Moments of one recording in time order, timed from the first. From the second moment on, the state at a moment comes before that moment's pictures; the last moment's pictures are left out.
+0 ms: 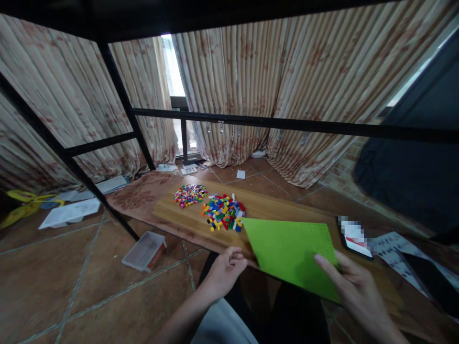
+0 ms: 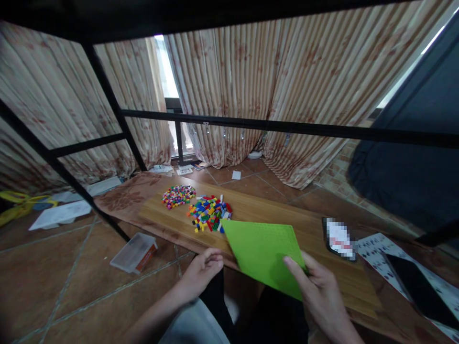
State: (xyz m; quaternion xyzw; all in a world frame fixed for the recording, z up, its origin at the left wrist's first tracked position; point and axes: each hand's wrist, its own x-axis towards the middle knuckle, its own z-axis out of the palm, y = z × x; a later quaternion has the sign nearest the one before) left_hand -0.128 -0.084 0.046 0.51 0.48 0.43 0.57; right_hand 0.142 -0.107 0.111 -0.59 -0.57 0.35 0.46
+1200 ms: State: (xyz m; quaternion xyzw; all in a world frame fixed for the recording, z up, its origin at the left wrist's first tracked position) left_hand -0.087 -0.038 0.030 0.77 0.48 0.29 0.31; right_hand 0.132 -0.022 -0.006 -0.59 -0.79 0.08 0.14
